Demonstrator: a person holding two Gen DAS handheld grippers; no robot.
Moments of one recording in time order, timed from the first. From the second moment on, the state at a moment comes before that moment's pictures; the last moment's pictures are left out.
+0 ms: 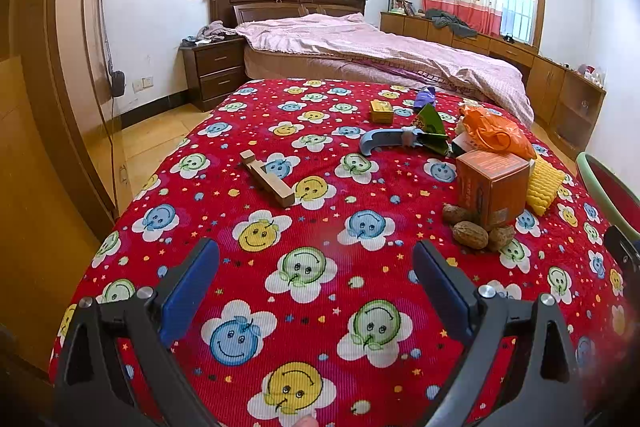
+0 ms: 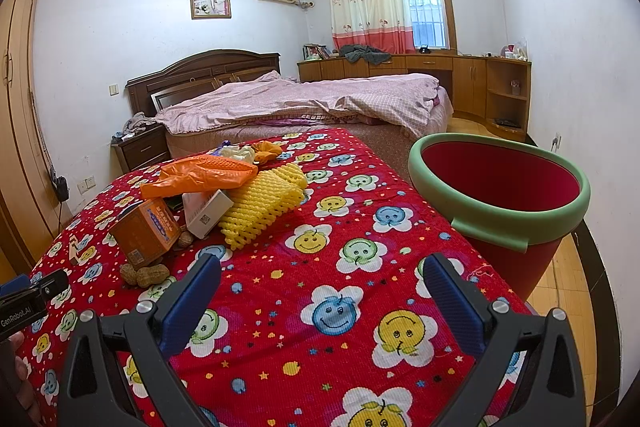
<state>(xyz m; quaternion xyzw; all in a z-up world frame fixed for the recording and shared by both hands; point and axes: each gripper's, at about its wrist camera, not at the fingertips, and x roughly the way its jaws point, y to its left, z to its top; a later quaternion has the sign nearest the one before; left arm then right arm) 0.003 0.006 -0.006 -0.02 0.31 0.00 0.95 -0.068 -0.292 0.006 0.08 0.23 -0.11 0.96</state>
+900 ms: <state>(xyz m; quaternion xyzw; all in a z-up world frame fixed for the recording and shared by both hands) 0.003 0.008 -0.005 -0.02 0.32 0.00 0.95 -0.068 -0.292 0.005 0.08 0.23 -0.11 0.96</state>
